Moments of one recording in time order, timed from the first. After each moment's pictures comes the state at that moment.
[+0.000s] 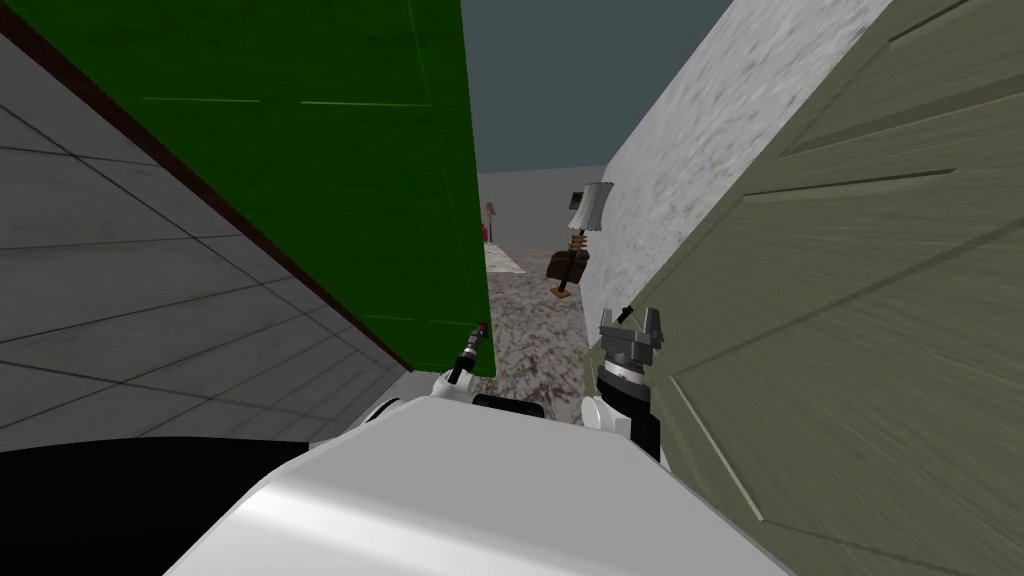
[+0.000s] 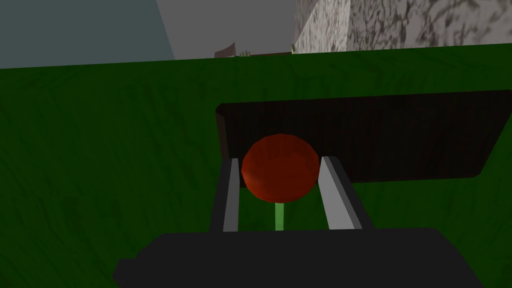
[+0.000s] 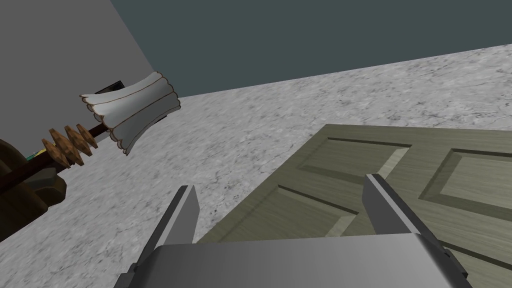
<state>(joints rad) -0.21 0.06 -0.04 -0.52 0.11 -0.84 -0.02</state>
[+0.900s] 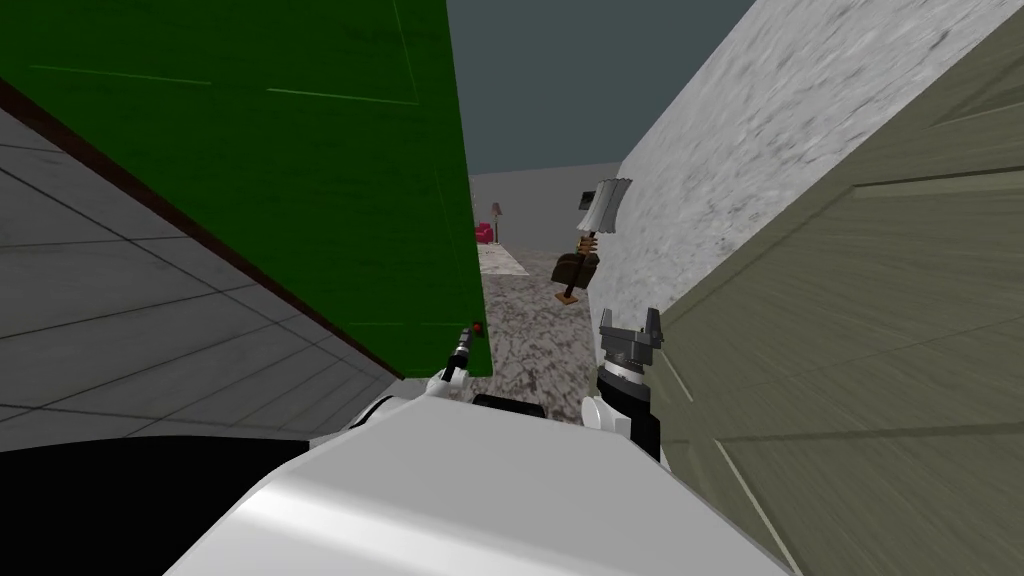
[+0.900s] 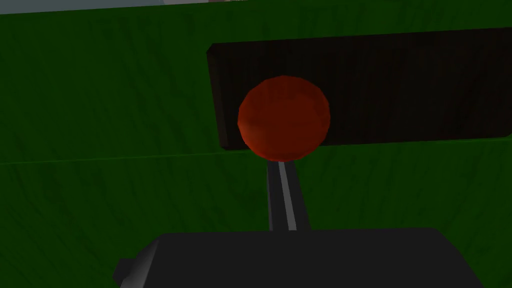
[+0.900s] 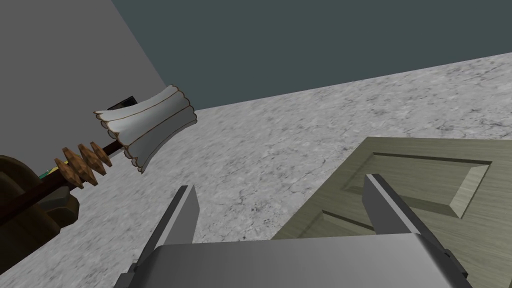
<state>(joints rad) -0.23 0.10 0.04 -0.48 0.16 -0.86 -0.04</state>
